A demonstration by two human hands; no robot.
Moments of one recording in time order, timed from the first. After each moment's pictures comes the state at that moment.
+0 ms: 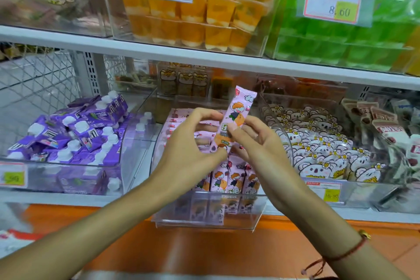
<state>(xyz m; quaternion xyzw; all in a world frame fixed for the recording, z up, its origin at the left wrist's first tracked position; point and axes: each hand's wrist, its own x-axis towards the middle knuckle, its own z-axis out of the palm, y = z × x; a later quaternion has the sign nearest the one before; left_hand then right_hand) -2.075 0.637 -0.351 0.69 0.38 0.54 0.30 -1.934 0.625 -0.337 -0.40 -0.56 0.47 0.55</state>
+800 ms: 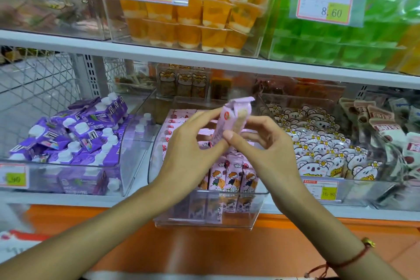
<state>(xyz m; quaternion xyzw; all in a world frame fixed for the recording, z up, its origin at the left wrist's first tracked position) -2.067 0.638 -0.354 0.71 0.36 0.56 0.24 -1.924 0.616 -0.338 -0.41 -0.59 0.34 0.60</state>
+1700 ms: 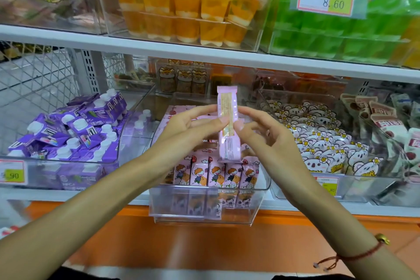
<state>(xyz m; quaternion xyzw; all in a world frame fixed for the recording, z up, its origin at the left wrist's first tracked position) -2.083 0.646 -0.335 0.64 0.36 0.45 0.50 -1.912 0.616 -0.334 -0.41 -0.63 0.38 0.54</state>
